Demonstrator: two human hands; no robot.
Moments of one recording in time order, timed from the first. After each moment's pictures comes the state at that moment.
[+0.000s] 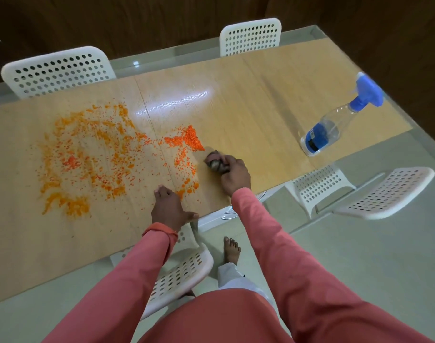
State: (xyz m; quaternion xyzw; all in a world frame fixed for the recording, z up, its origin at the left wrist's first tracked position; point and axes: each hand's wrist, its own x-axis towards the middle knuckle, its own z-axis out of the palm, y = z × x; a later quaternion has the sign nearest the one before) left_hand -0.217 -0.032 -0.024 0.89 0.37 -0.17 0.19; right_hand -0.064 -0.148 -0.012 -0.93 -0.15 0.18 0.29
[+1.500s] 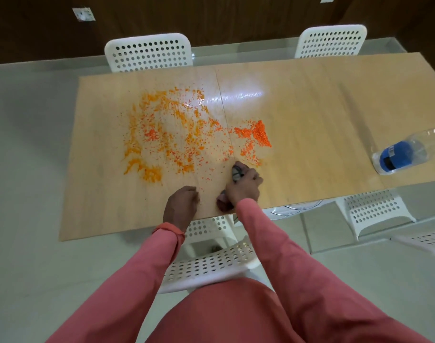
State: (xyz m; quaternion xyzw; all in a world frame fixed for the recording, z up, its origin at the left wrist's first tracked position) left_hand -0.343 0.052 -0.048 0.90 0.36 0.03 0.25; right_hand -0.200 -0.044 -0.008 -0.92 -0.06 0.27 0.27
